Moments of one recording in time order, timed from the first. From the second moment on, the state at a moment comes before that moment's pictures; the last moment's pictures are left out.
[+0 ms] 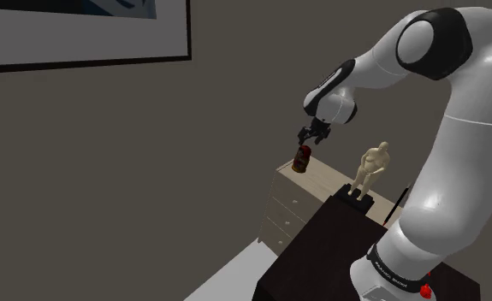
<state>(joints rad) -0.25 0.25 -0.41 -2.29 0.41 2.72 -0.50</state>
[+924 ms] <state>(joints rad) -0.40 0.50 -0.28 -2.14 0.62 2.81 -0.67</state>
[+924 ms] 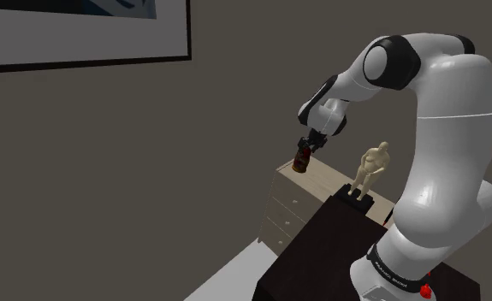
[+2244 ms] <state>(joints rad) -0.33 0.39 -0.37 -2.16 0.51 2.72 -0.58</state>
